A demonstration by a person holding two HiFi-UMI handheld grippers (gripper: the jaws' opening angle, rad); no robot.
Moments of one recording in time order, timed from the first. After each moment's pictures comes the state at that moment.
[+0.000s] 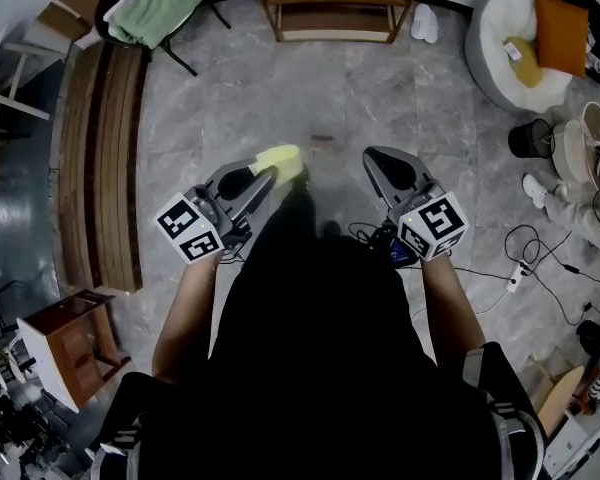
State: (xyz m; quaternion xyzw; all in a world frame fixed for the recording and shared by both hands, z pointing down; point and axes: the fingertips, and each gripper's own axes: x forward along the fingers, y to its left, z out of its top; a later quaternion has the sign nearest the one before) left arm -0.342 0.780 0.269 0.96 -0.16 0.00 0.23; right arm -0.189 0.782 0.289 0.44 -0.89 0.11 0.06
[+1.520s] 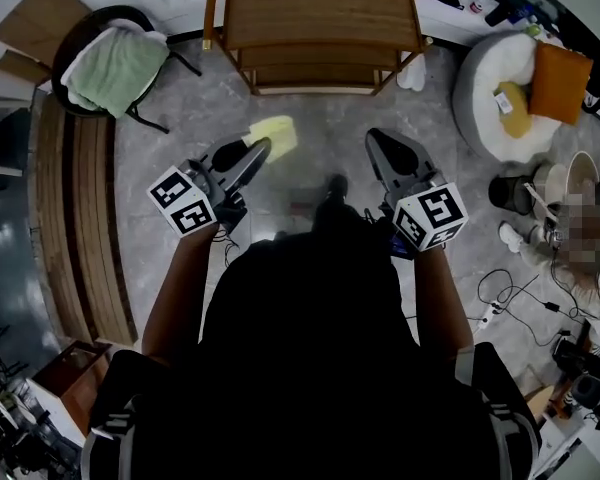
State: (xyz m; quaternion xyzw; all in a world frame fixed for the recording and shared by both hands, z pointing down) left arm -0.233 0.364 0.268 0.96 -0.14 -0.04 0.26; right arm -0.071 0.387 0.264 0.51 -0.85 0.11 0.08
